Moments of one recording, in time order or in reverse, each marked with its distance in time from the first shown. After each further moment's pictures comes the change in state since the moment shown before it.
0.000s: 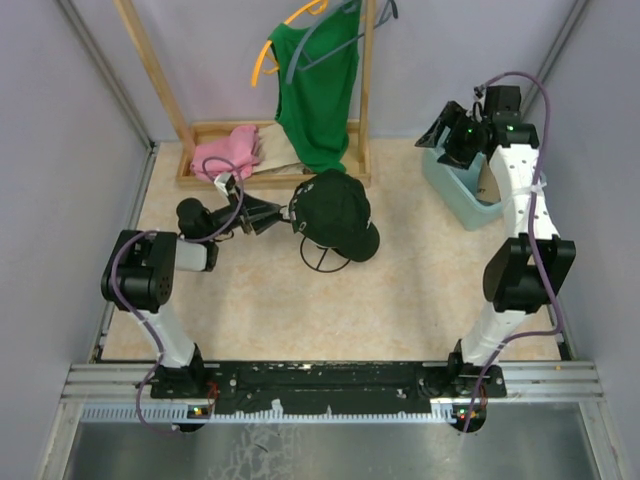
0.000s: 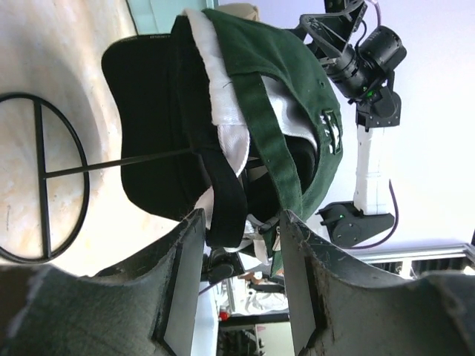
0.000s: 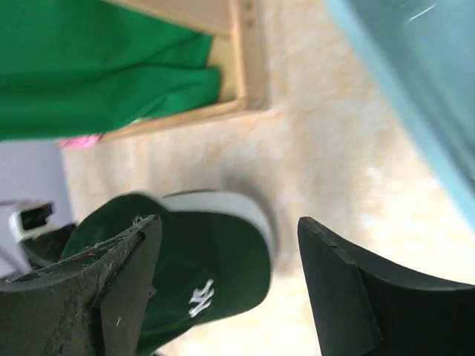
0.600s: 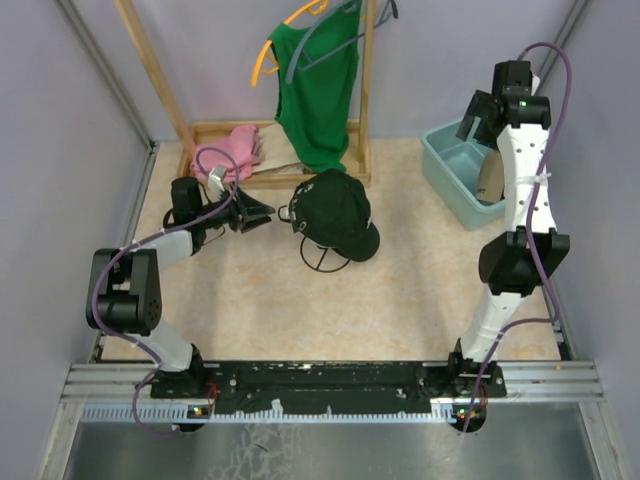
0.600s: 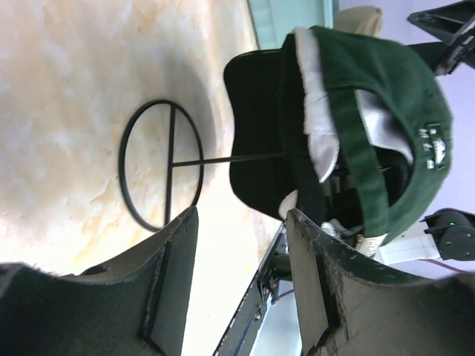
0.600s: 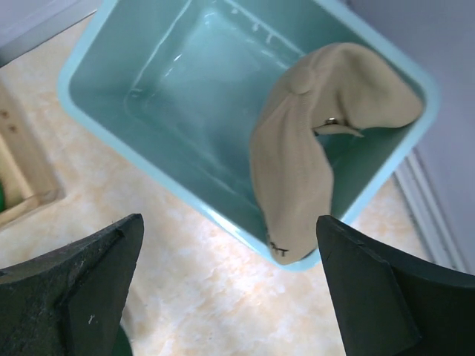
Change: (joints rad) left arm 0.056 -0.183 0.153 -0.859 -0.055 0.657; right arm -0.008 0.175 0.438 -0.369 0.719 -0.179
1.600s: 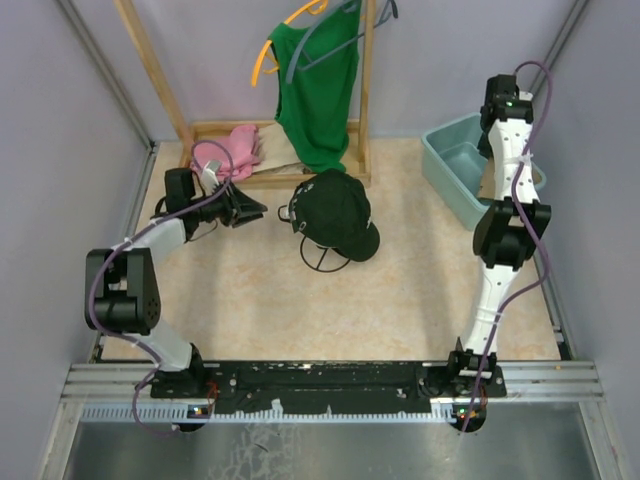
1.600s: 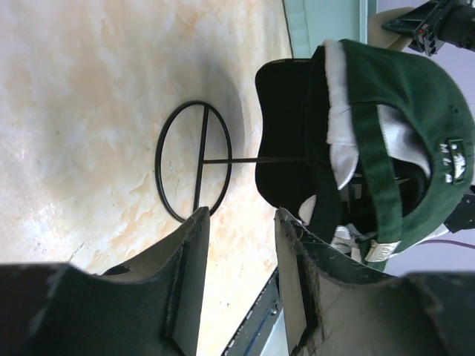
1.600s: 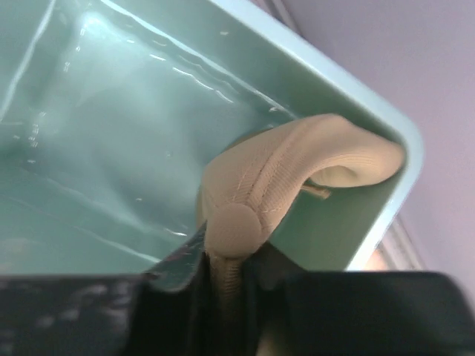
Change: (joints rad) left arm 0.042 0.013 0.105 -0.301 -0.025 0.190; right arm -0.058 0.323 0.179 -0.014 0.210 -0.064
